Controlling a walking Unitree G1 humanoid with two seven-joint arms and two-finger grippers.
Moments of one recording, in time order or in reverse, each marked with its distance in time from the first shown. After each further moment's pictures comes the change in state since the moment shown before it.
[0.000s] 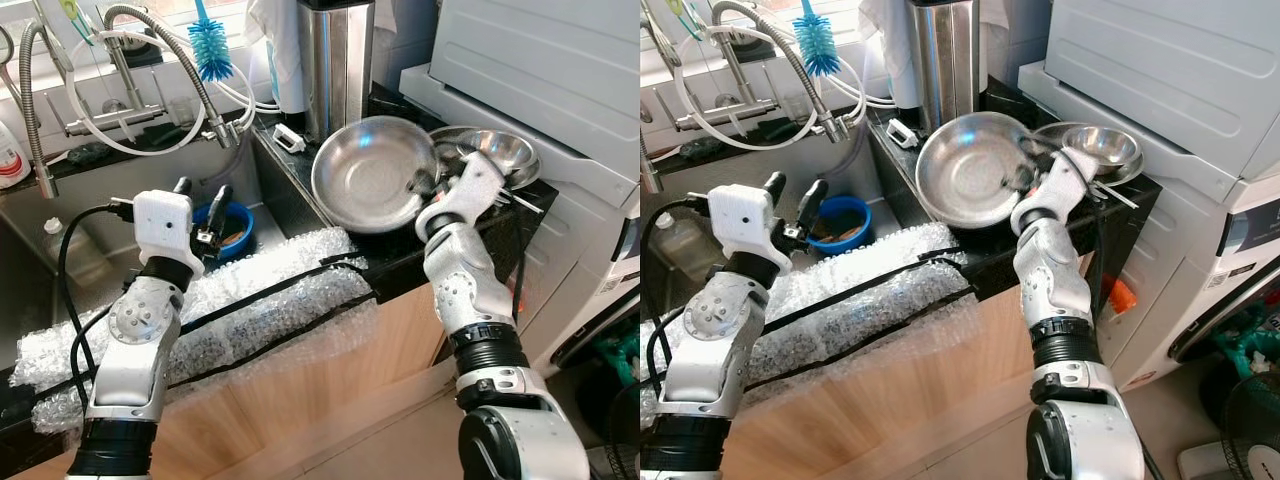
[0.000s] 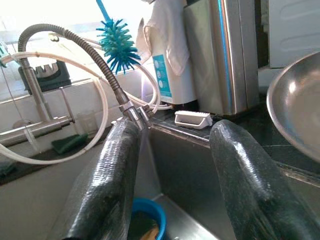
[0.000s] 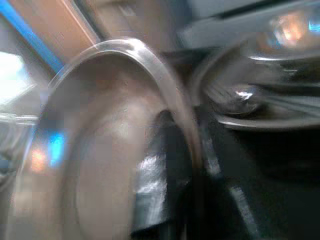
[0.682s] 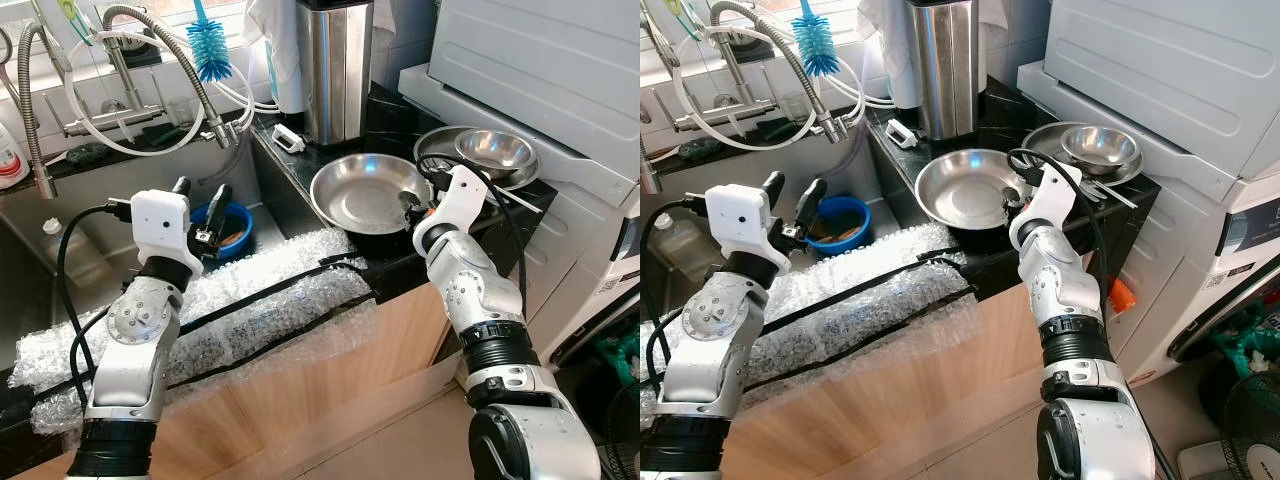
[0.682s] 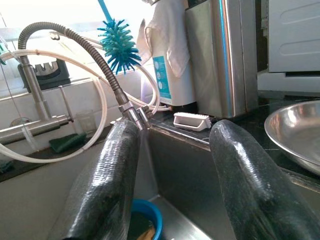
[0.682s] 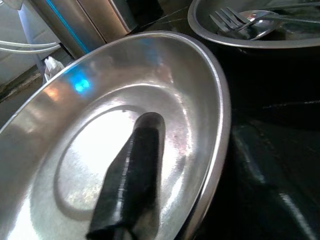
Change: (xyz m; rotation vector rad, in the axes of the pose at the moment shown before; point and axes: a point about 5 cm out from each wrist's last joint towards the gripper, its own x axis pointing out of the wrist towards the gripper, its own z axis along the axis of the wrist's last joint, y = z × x) left arm -0.001 0.002 0.000 -0.028 -0.003 0.007; right arm -0.002 -0.012 -0.021 -0.092 0.279 -0.015
